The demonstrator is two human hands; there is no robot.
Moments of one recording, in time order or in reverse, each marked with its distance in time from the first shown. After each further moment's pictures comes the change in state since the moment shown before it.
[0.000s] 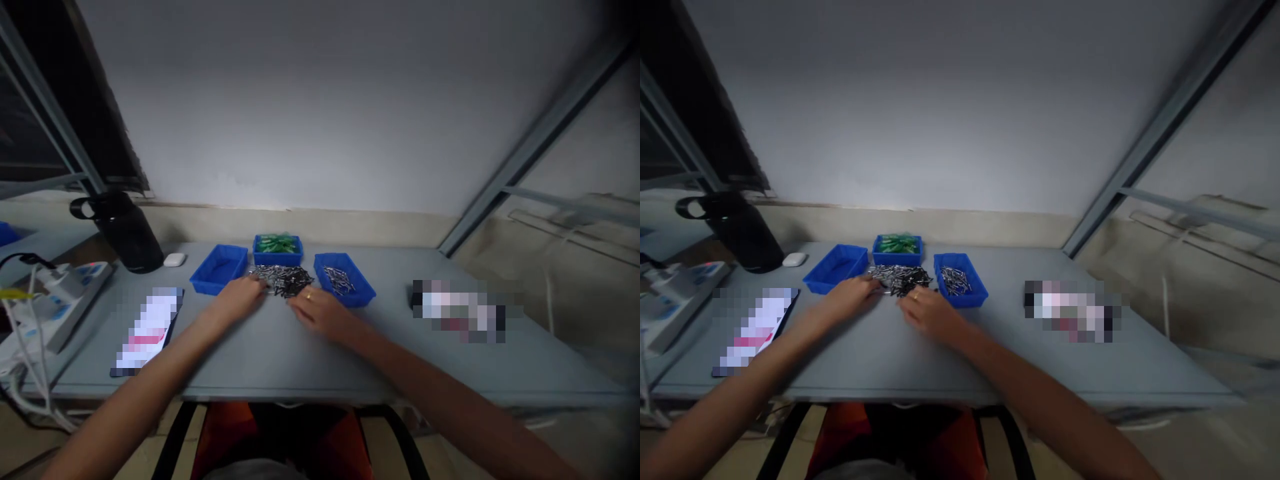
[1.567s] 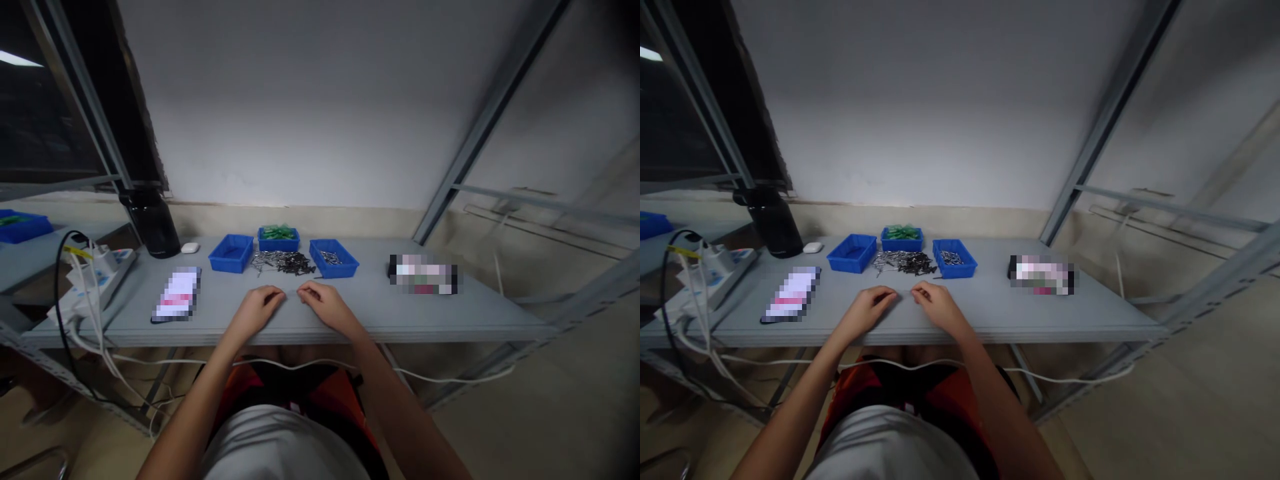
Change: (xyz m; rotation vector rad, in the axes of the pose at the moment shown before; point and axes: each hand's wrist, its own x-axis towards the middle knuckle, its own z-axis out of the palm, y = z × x) left_hand -0.091 0.047 0.039 -0.472 0.251 0.072; right_hand -0.040 -0.073 0.004 0.493 0.162 0.605
